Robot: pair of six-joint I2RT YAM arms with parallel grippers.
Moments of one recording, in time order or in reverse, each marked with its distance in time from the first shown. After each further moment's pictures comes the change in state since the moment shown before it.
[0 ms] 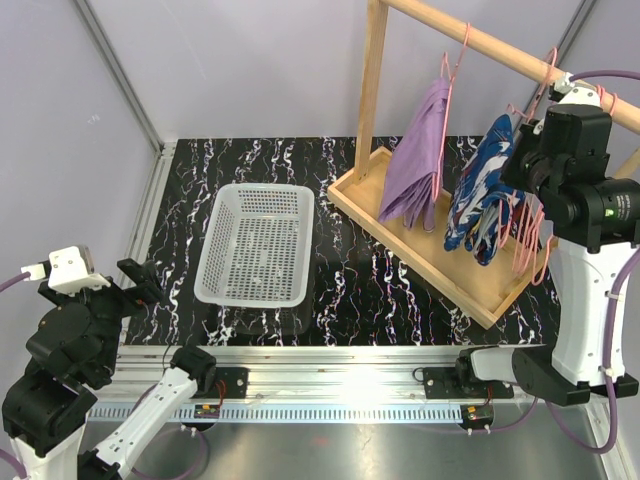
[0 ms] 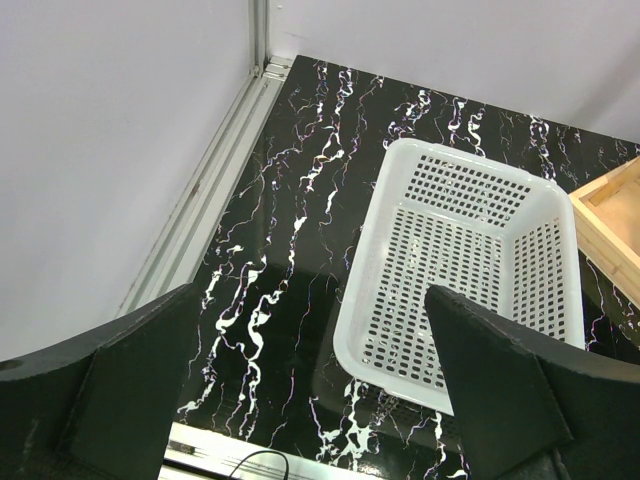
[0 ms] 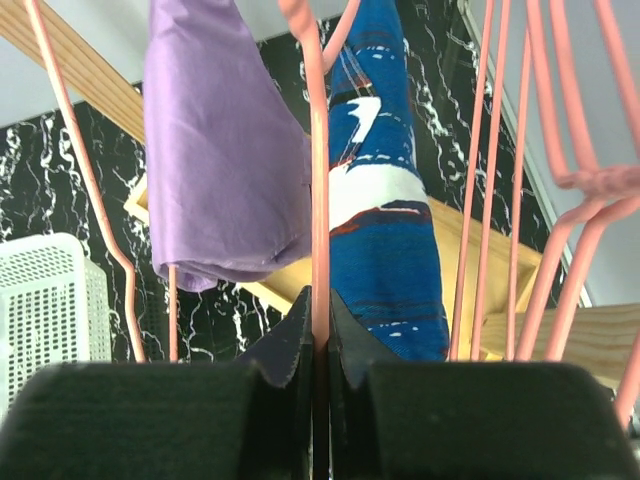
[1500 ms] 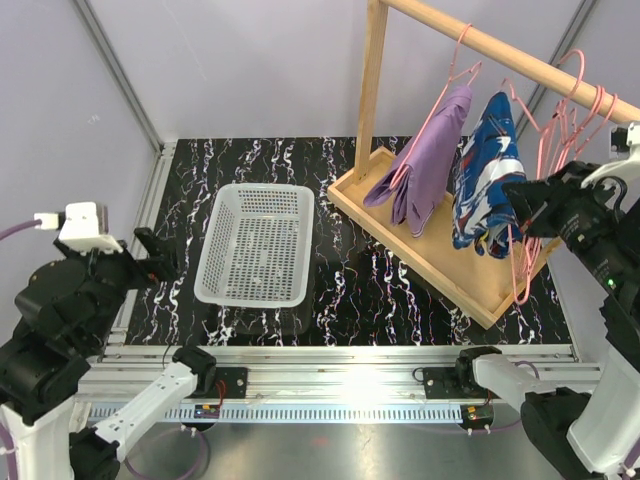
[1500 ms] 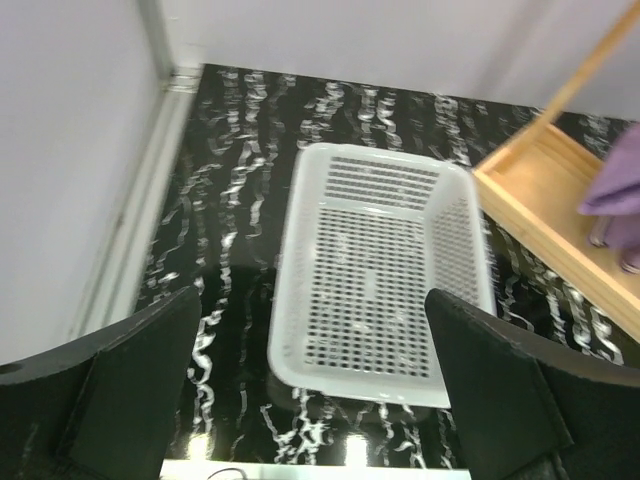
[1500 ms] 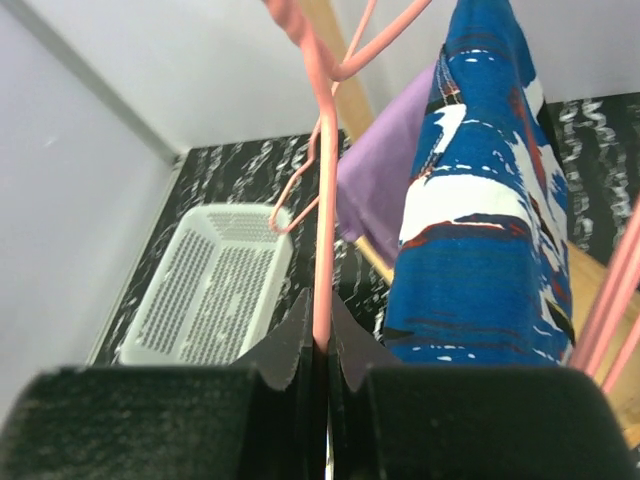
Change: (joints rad) left arm -0.006 0.232 0.236 -0.026 0.208 0.016; right arm -0.003 -0.271 0.034 0.060 -0.386 0.031
